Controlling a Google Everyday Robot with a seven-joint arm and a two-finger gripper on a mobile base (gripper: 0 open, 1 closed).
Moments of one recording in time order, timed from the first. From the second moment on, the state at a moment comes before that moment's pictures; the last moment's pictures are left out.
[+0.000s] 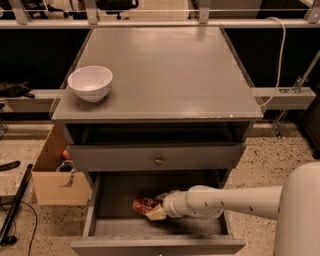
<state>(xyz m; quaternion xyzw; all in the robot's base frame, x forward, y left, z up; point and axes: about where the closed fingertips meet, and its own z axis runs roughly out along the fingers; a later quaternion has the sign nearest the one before) 0.524 0.014 0.369 -0.47 0.80 0.22 0.32</state>
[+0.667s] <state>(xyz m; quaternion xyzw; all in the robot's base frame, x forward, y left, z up) 0.513 -0.022 0.424 -0.46 0.78 0.21 0.36</state>
